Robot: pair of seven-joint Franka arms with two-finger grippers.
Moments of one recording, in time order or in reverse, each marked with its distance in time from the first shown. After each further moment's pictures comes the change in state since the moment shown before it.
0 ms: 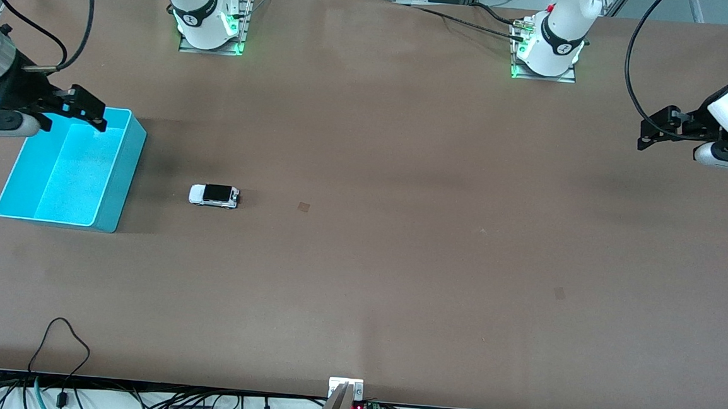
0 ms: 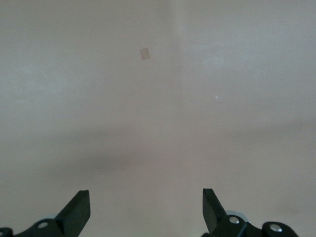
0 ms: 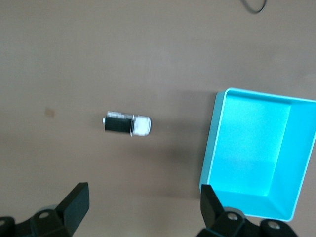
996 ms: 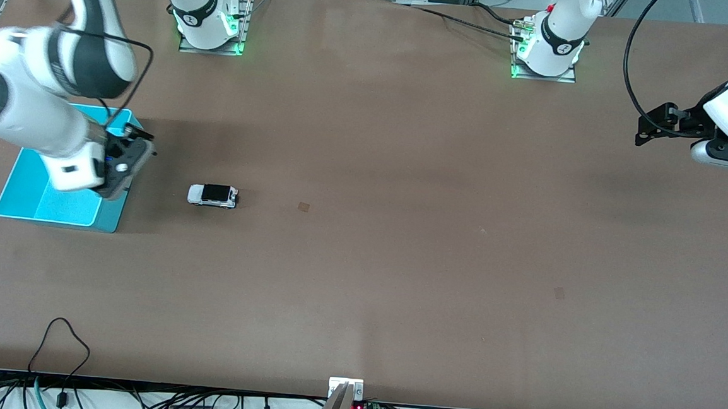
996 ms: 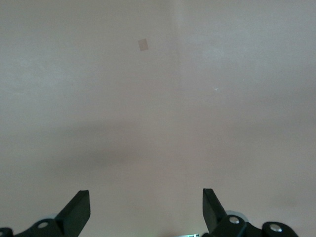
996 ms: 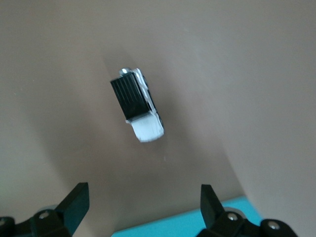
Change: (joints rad) left arm -0.001 0.000 -0.003 0.001 0.001 -0.033 -0.002; right arm 0.039 0.144 0.008 -0.338 0.000 0.429 -1.027
